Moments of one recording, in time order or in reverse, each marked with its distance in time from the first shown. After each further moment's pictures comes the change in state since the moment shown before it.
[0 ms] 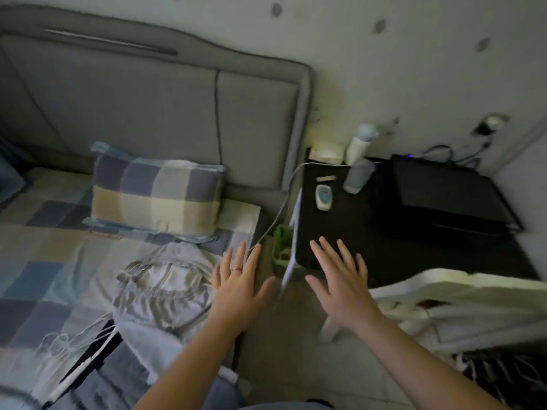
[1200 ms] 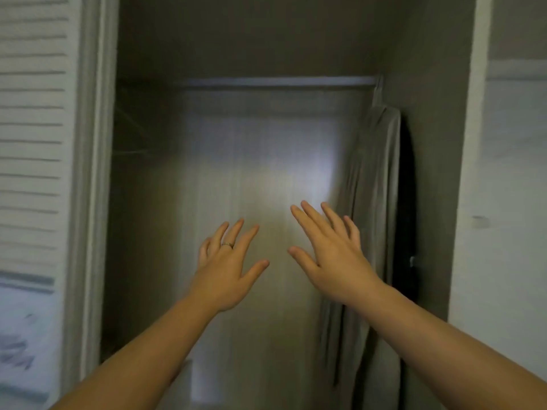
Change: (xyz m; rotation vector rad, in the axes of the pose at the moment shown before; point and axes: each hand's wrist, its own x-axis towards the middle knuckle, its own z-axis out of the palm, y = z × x) left_hand -0.173 1.002 0.095 -0.415 0.033 1.773; right_hand -0.546 0.454 -0.516 -0.737 0.881 1.122
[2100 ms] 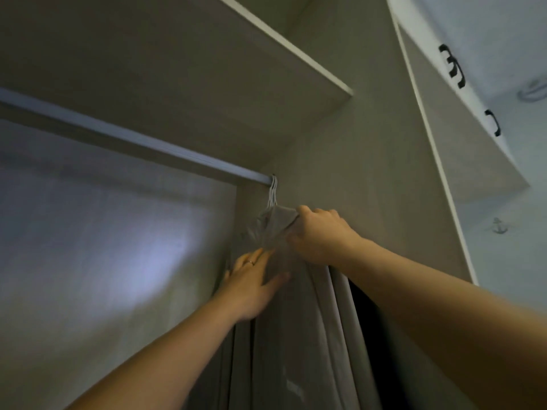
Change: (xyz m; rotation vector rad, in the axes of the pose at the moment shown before) left_hand 0.347 0.131 0.091 -0.653 -0.038 0.612; right_hand 0.216 0.105 -0.105 -0.654 0.084 0.674
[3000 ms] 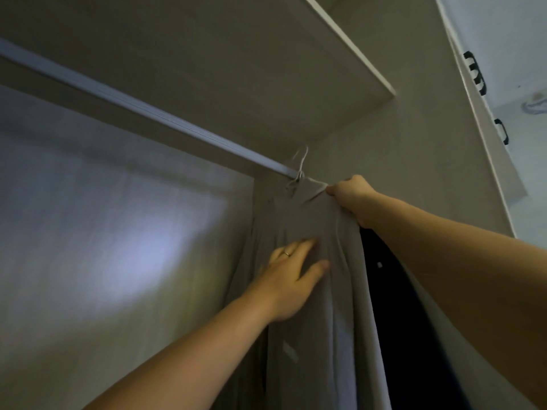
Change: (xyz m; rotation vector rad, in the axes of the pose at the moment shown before) left_hand -0.031 -0.002 -0.027 -0.262 -0.001 0.158; right_hand 0.057 -0.031 -0.015 0.782 0.161 0.392
